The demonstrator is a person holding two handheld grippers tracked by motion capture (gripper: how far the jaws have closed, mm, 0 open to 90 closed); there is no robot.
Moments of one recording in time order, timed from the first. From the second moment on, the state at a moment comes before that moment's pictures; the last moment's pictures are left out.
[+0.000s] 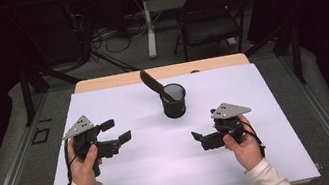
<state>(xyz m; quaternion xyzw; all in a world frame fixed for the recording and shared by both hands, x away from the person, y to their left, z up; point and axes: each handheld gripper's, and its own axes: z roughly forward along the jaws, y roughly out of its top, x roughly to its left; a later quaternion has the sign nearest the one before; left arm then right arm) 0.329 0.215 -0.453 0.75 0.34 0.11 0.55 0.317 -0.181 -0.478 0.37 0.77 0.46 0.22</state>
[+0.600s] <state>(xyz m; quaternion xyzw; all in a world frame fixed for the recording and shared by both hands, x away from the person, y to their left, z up) 0.320 0.236 -0.475 0.74 0.36 0.13 0.55 0.304 -0.210 -0.479 0.40 0.76 0.47 0.23</state>
